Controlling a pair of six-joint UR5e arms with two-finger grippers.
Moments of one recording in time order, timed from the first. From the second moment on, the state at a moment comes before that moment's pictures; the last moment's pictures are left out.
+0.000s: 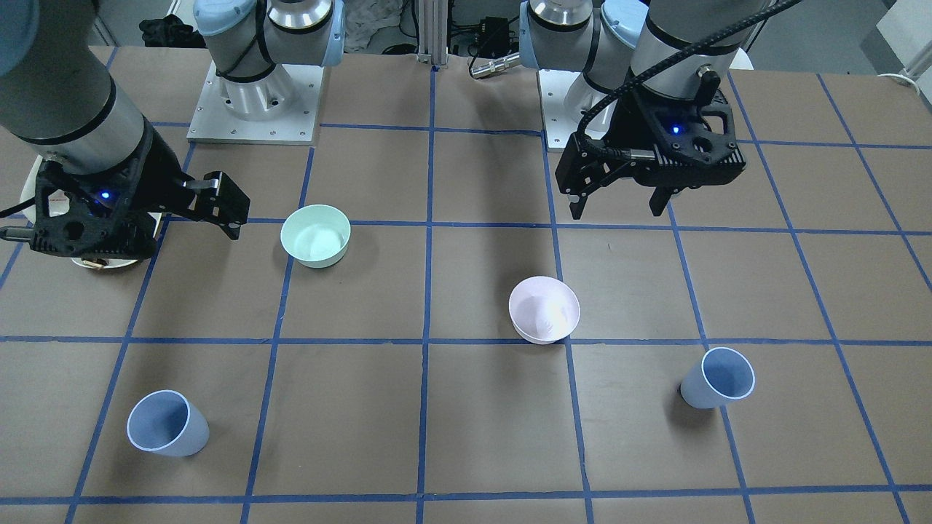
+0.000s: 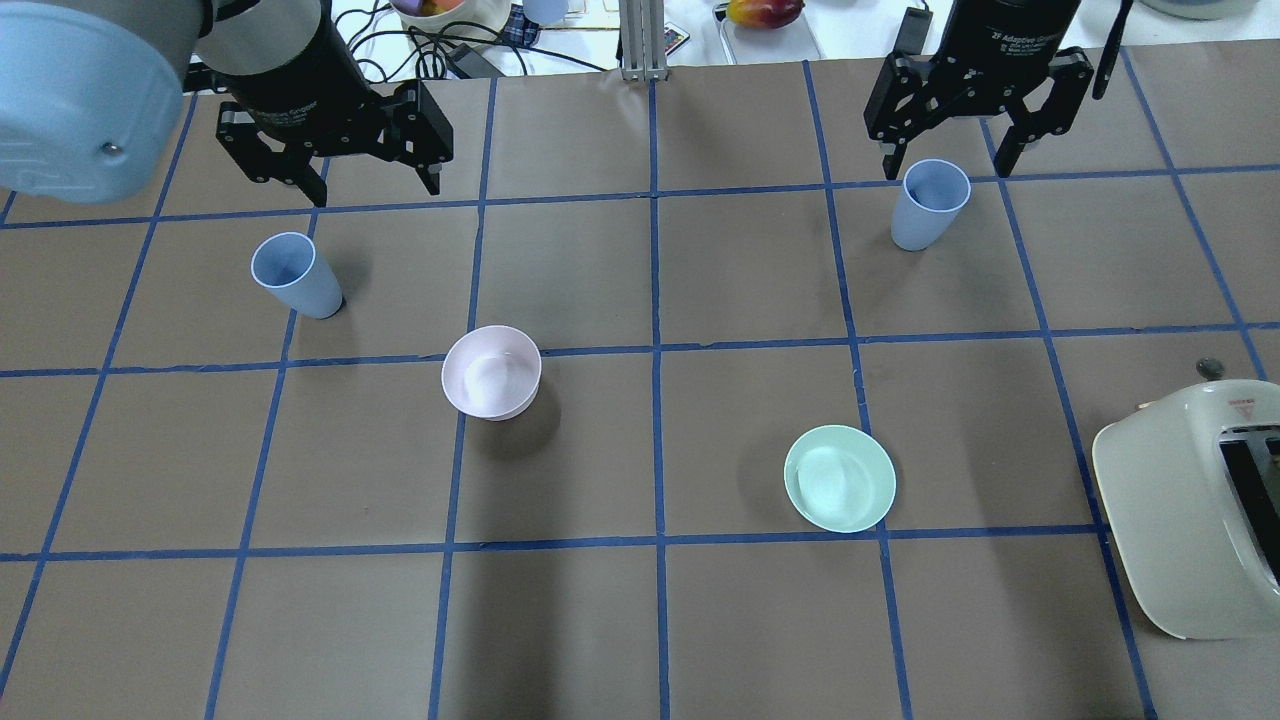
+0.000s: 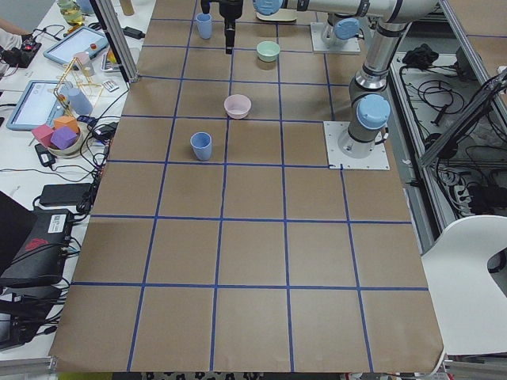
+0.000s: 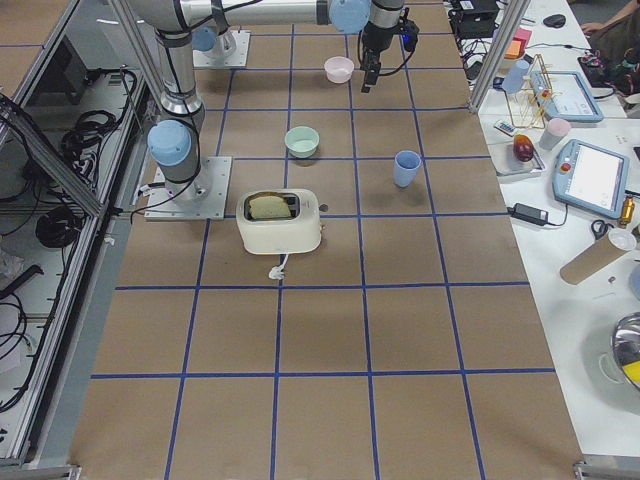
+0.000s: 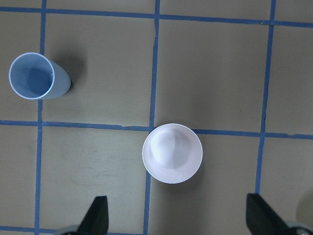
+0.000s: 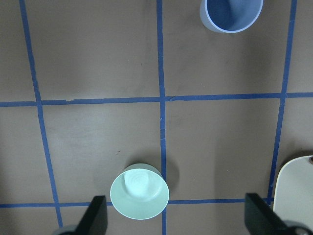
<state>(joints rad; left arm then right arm) -1.63 -1.63 -1.49 -1.49 1.58 -0.13 1.55 -1.36 1.31 -1.40 -1.56 0.00</state>
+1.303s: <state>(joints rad) -1.40 -1.95 -1.54 -1.31 1.72 0.10 1.54 -1.35 1.31 -1.44 -1.57 0.00</state>
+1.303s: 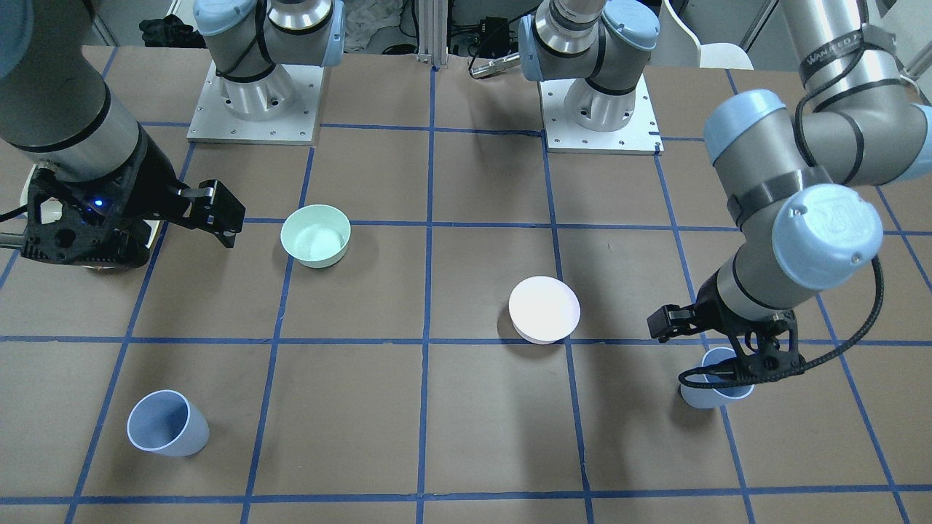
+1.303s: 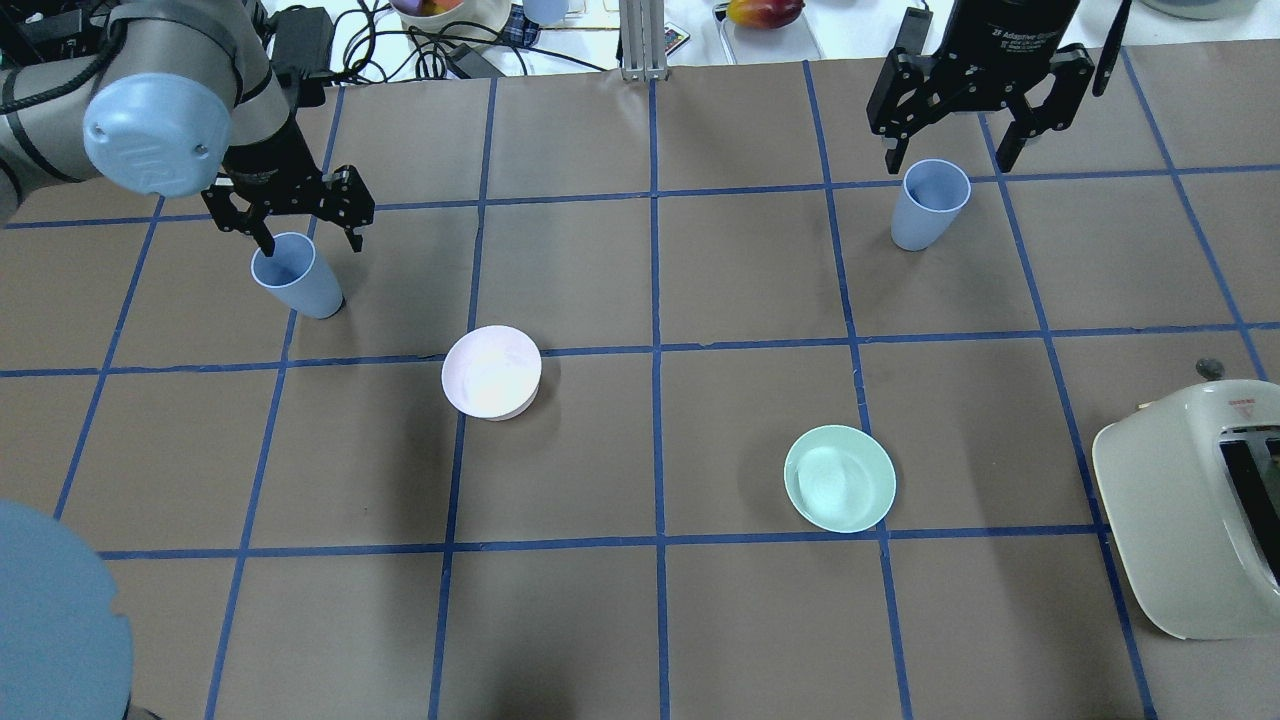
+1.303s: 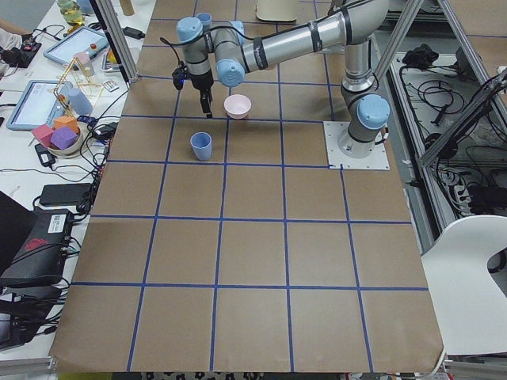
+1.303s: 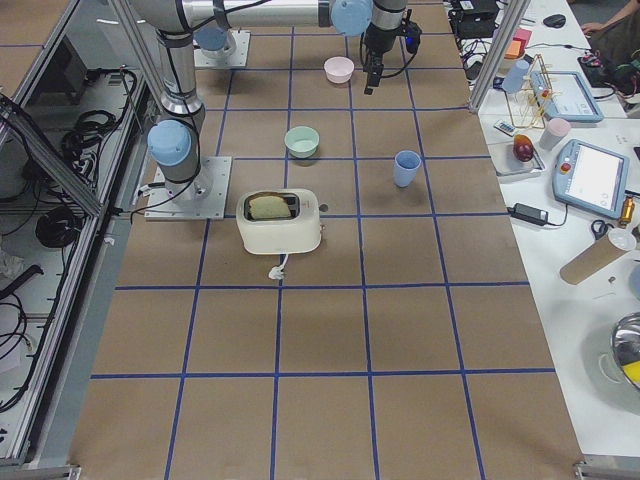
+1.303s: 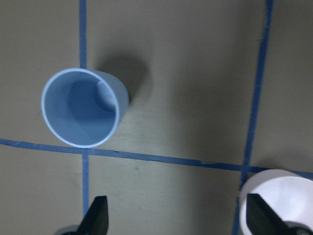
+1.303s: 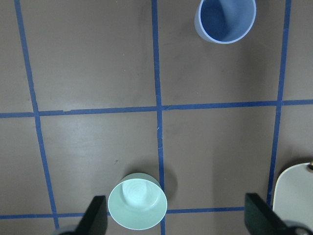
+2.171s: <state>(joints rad) -1.39 -2.05 -1.57 -1.12 1.75 0.16 1.36 -1.12 1.32 -1.74 -1.56 -0.15</state>
